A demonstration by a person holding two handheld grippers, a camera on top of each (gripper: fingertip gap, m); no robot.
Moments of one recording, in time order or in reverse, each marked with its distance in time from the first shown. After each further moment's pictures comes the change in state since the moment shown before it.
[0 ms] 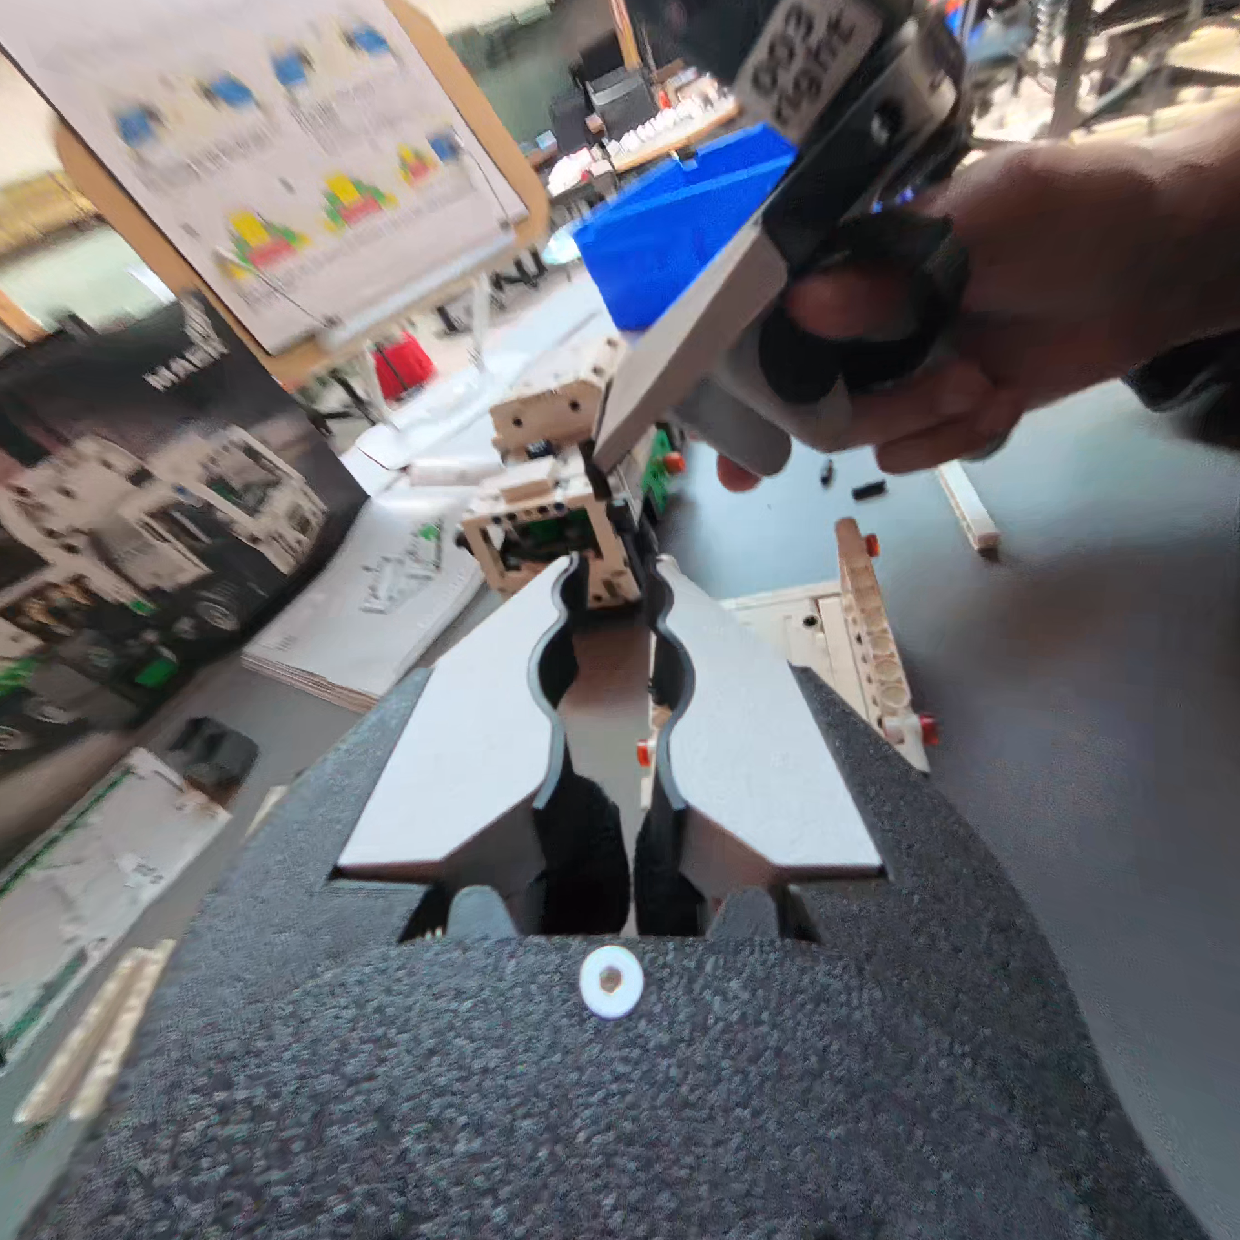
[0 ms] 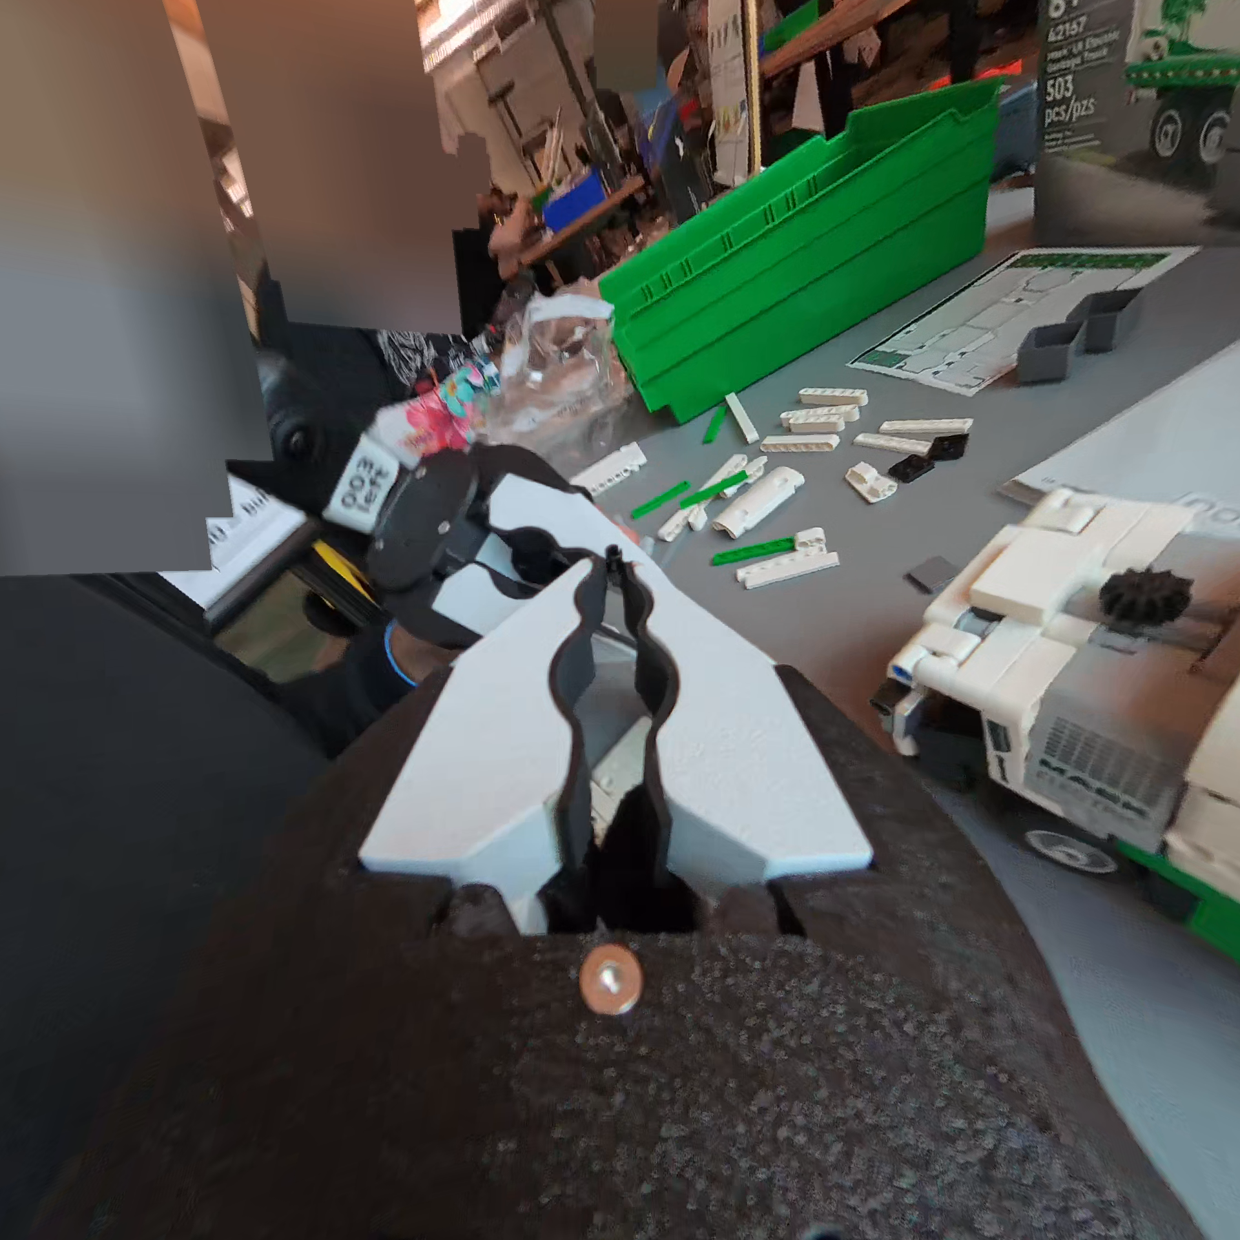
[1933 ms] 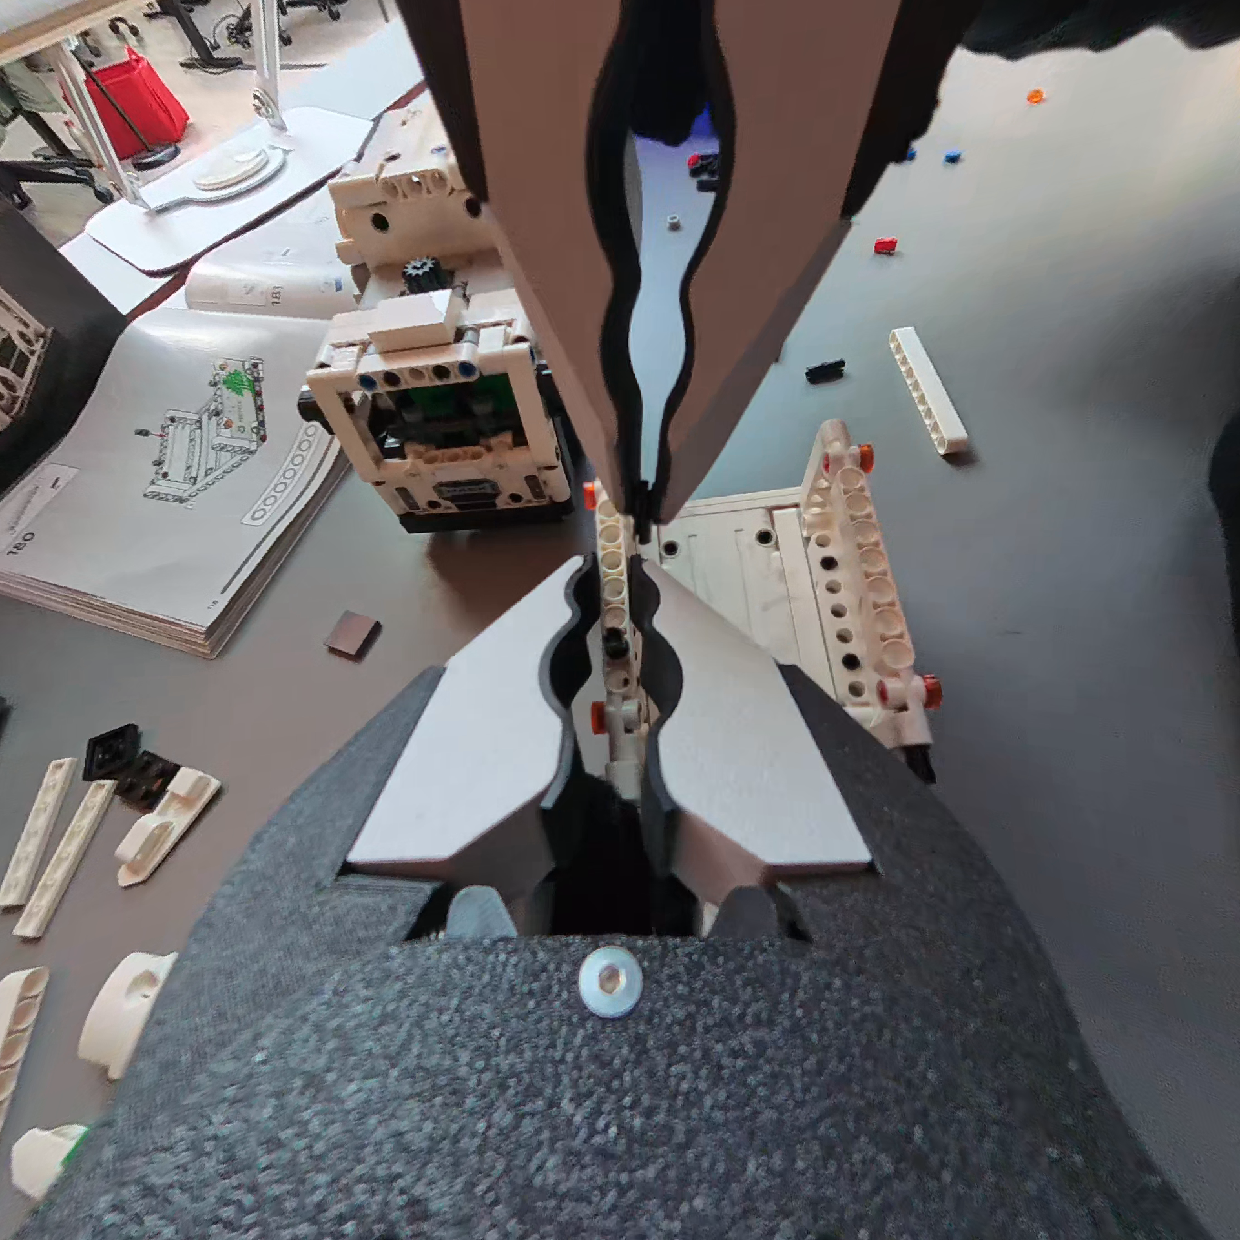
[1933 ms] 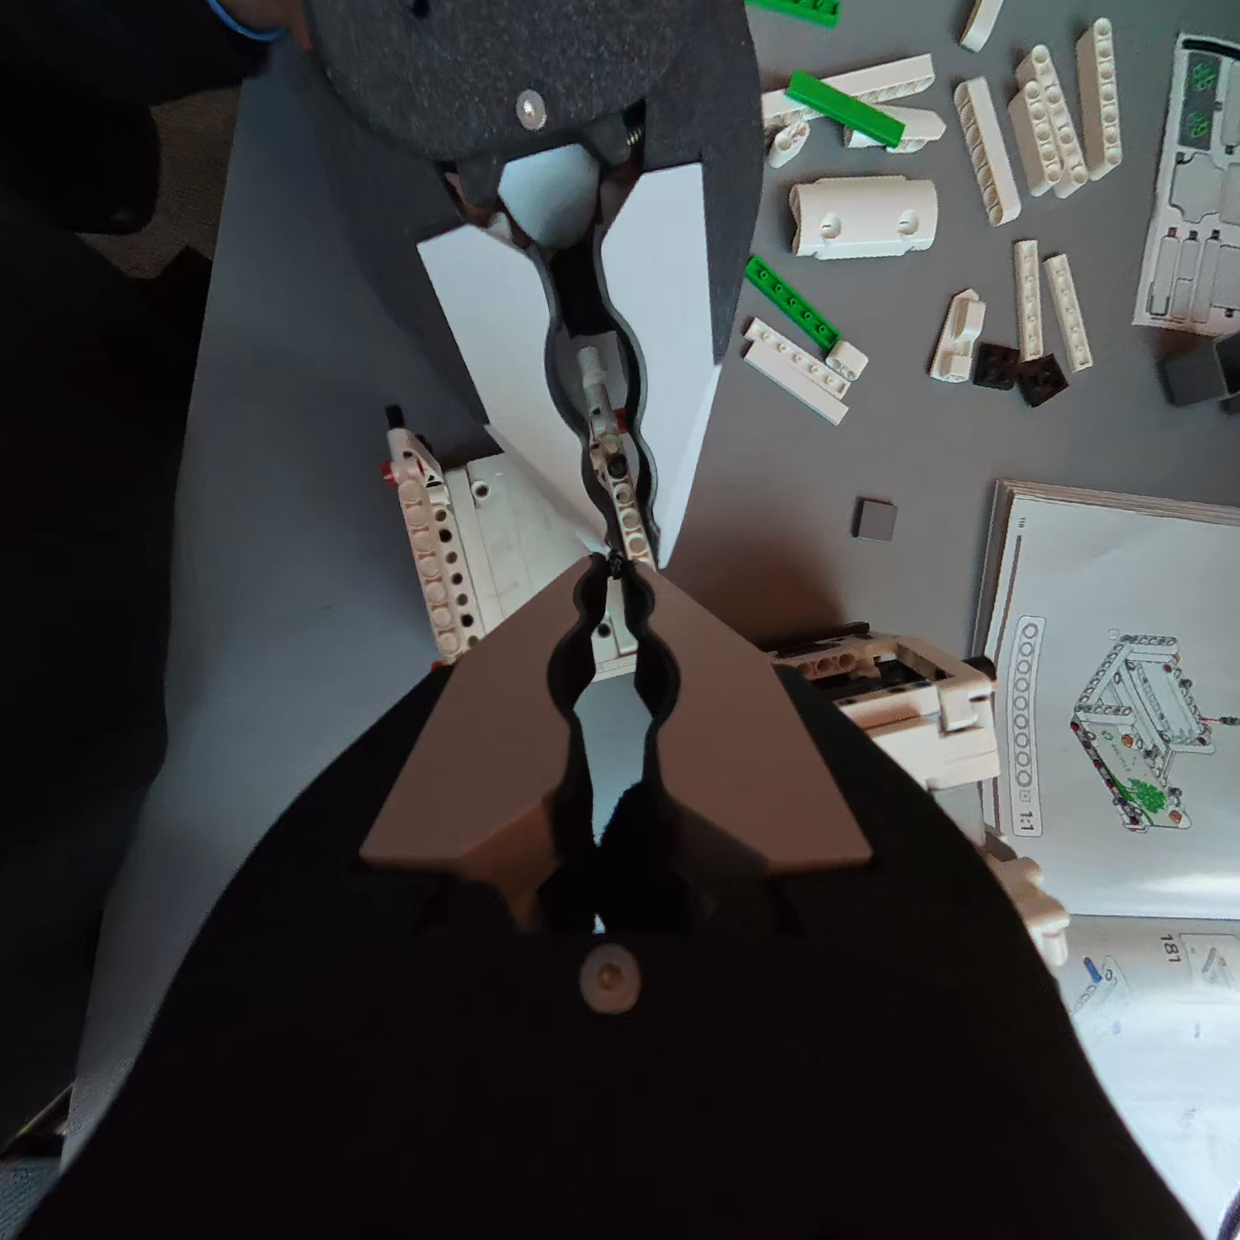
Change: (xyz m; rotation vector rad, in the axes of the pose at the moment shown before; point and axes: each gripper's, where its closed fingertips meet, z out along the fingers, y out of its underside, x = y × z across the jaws) left arm 0.011 0.037 0.020 -0.227 0.202 -0.110; right arm 0.025 0.045 0.001 -0.953 0.003 -0.735
